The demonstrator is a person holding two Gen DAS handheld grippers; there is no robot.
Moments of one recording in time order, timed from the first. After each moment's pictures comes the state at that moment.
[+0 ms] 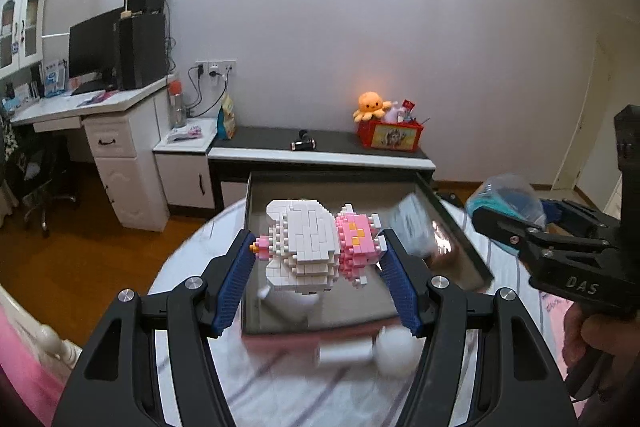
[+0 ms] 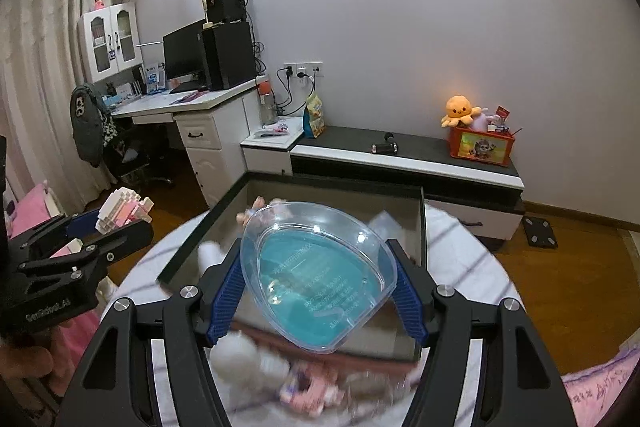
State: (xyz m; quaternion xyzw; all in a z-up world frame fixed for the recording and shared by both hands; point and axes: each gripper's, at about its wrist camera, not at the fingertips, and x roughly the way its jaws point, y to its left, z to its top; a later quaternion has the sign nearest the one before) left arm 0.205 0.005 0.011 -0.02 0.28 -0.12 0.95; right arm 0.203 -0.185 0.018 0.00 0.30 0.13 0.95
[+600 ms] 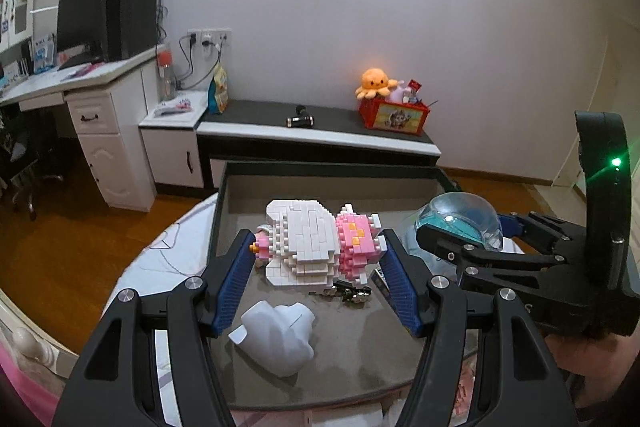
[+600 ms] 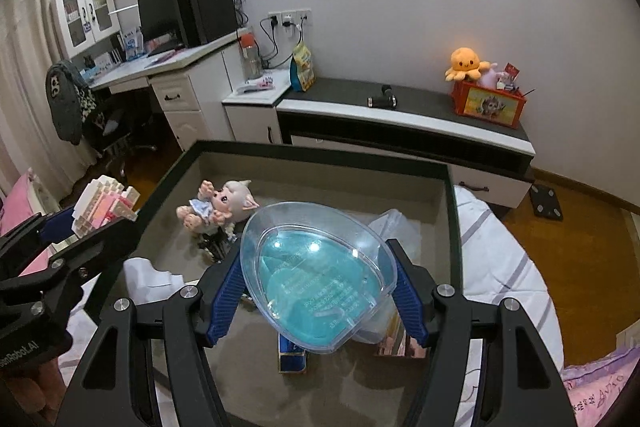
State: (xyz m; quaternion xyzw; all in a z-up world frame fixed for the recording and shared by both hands) left arm 0.295 -0.016 -0.034 -0.04 0.33 -0.12 0.94; right arm 0.301 -0.177 -0.044 0.00 0.39 0.12 0.91
